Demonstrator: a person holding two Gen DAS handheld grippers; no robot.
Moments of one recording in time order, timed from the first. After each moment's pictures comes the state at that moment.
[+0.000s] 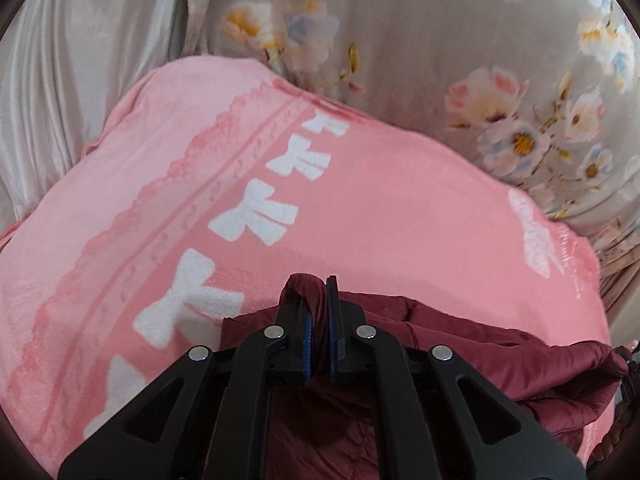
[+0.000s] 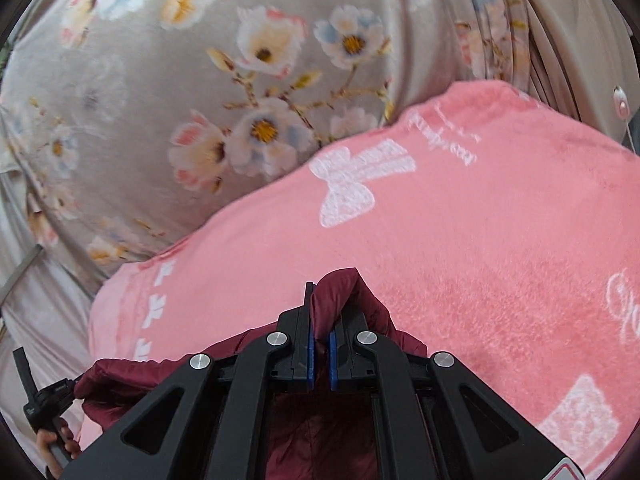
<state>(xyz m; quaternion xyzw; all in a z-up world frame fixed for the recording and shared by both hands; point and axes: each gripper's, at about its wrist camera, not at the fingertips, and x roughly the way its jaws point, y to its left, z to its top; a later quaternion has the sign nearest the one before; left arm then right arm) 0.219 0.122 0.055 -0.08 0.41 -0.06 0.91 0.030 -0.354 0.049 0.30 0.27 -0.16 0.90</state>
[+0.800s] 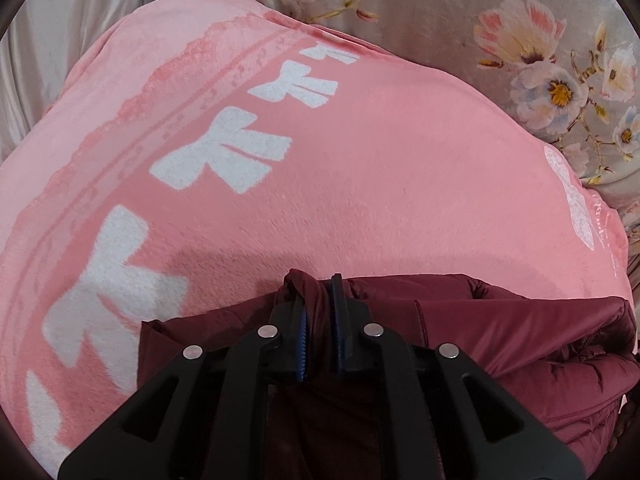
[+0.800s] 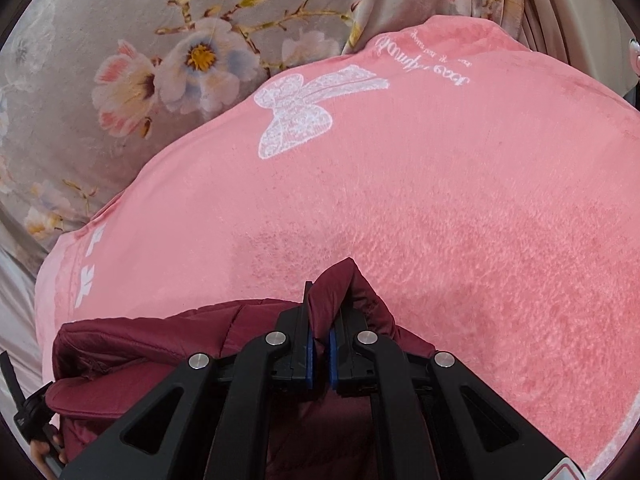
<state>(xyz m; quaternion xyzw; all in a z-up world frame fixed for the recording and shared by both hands) 0.269 0.101 -0.045 -0.07 0.46 -0.06 0.88 0.098 -0.361 -0.054 0.29 0.36 -0.20 0.86</state>
